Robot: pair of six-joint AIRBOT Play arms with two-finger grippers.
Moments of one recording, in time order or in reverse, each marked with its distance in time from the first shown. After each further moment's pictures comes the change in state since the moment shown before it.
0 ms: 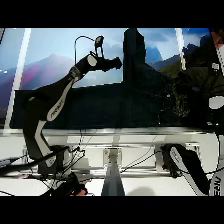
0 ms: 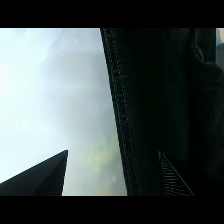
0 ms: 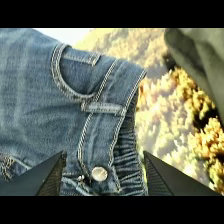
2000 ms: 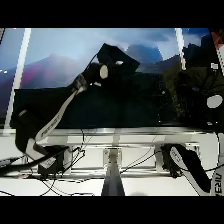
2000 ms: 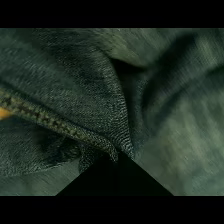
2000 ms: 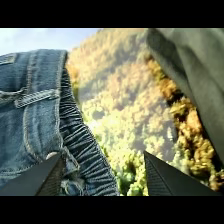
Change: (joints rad) left arm -0.204 0.258 -0.210 0.373 -0.549 -0.119; right arm 0.000 -0.044 0.000 -0.076 -0.021 0.020
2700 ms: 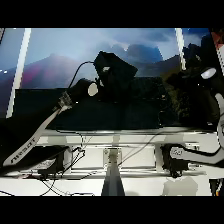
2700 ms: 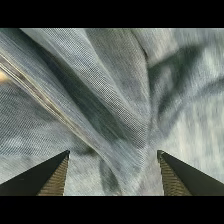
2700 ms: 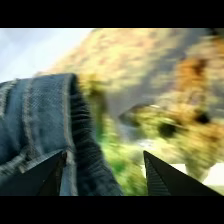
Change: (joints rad) left arm -0.014 0.292 -0.367 0.010 0.300 -0.243; right arm 0.000 -0.608 0.431 0.189 0.272 0.009
